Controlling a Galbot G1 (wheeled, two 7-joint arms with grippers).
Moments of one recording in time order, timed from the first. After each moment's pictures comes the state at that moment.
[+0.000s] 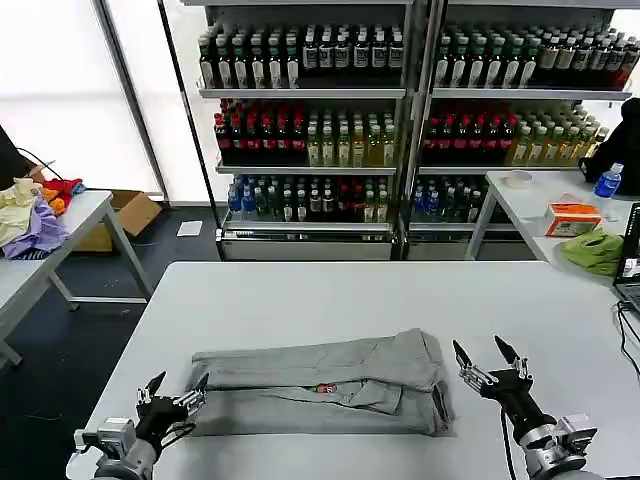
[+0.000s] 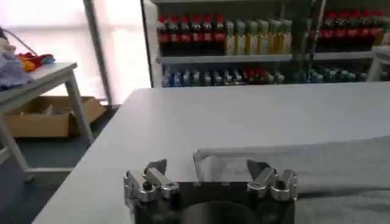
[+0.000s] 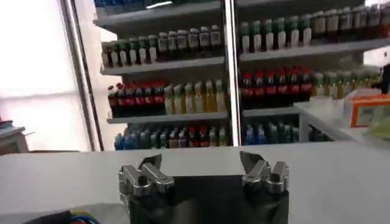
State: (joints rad) left arm 1.59 -1.16 -0.58 -2.08 -0.45 0.39 -0.17; right arm -1.61 1.19 0.75 2.09 0.46 -0.13 -0.15
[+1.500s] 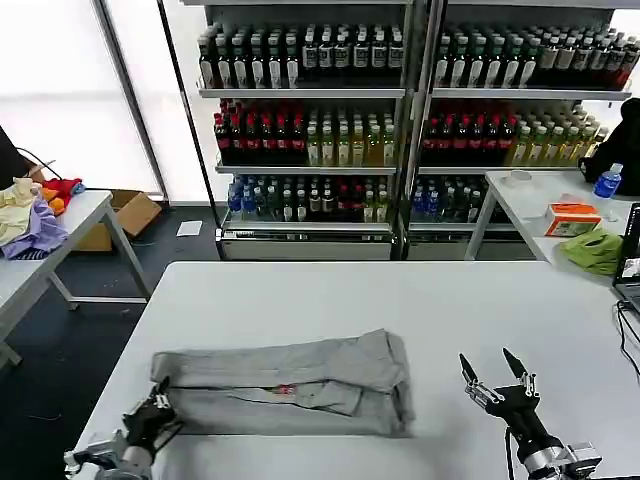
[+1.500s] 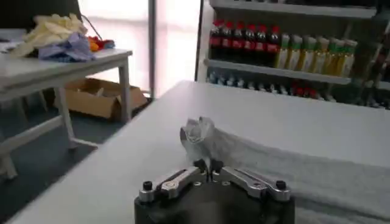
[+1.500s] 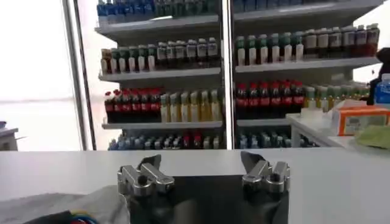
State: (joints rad) left arm 1.59 -1.24 -0.69 -2.00 -0.49 0.31 -0.21; right arm -1.65 1.23 0.76 2.05 0.45 -0.02 -0.18
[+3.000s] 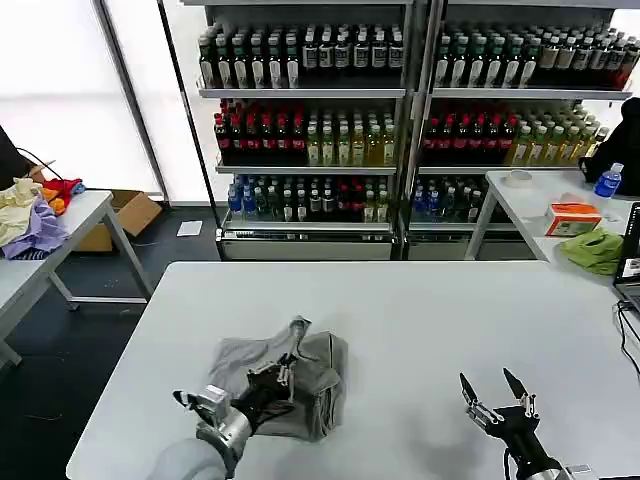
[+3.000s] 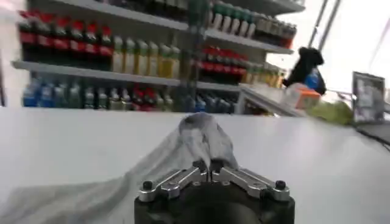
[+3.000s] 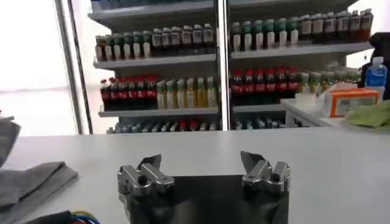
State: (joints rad) left arm 1.22 -0.99 -0.04 -2.03 -0.66 0.30 -0.16; right arm -1.73 1.28 0.77 2.05 0.41 0.00 -0.19
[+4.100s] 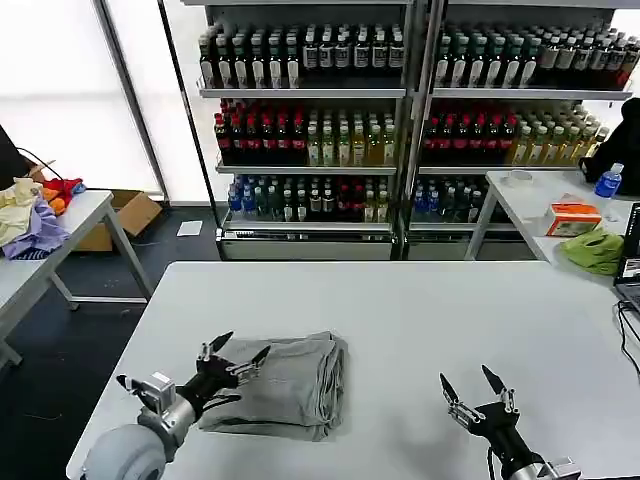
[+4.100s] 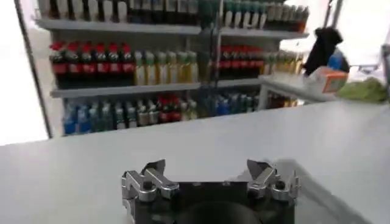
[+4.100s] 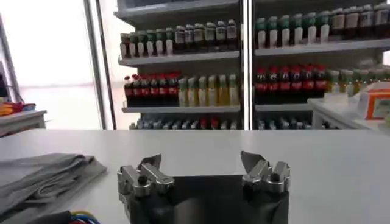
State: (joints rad) left arm 1.35 -0.89 -0.36 -2.04 -0.61 0.34 0.00; right arm -1.70 1.23 0.71 2.05 0.41 -0.01 -0.21
